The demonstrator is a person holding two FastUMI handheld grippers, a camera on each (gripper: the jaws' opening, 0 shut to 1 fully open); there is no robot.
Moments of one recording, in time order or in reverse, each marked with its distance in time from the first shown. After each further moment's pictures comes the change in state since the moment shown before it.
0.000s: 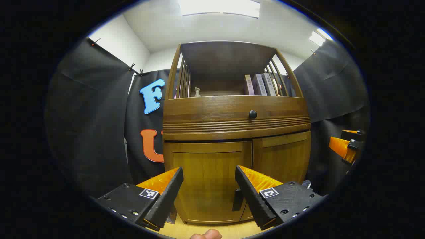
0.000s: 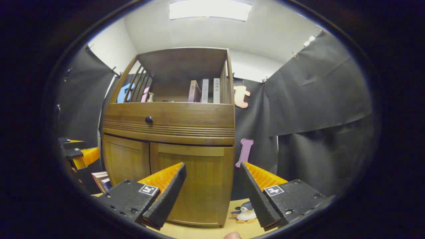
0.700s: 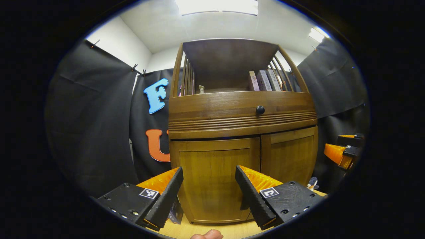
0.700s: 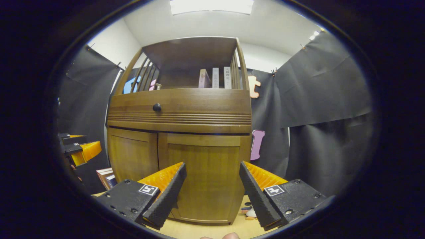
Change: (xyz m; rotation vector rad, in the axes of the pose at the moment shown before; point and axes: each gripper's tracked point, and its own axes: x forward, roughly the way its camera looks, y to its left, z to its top) left arm 0.003 0.016 -0.004 0.024 0.011 0.037; right arm 0.027 0.033 -0.031 0.012 0.072 0.079
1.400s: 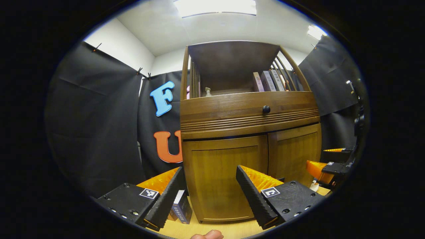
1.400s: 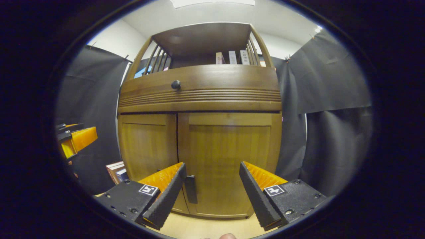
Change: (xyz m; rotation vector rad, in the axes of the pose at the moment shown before) left arm -0.026 0.032 -0.005 0.030 -0.003 0.055; right arm 0.026 0.059 -0.069 0.025 0.145 0.121
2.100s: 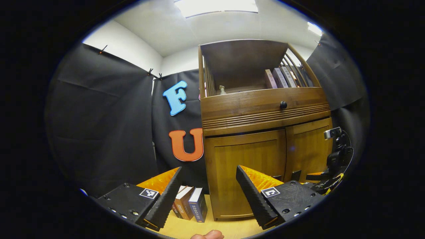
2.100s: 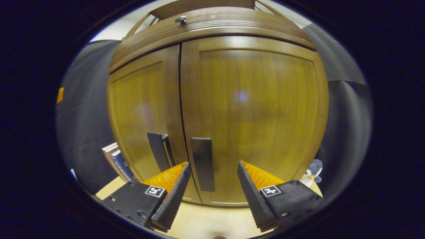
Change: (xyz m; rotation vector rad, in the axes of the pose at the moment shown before) left arm -0.013 0.054 -0.008 0.034 0.018 0.092; right arm 0.085 0.034 -0.110 0.041 0.255 0.035
